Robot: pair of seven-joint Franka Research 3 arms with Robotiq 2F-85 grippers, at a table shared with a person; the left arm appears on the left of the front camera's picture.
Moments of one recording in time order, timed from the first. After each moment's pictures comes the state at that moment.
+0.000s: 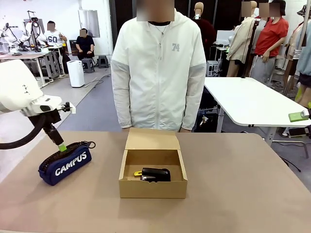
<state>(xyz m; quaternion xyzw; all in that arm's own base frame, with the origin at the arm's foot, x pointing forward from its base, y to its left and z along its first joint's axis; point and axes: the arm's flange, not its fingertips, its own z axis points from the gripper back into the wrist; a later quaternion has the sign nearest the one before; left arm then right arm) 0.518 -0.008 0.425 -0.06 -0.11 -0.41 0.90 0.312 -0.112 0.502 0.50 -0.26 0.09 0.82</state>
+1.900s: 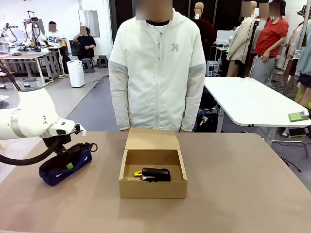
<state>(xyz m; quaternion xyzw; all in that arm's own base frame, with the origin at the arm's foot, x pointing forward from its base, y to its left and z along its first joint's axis) 0.531 -0.027 0.326 -0.02 -0.07 -0.40 0.91 0.312 -0.112 0.502 0.50 -0.26 0.09 0.82</state>
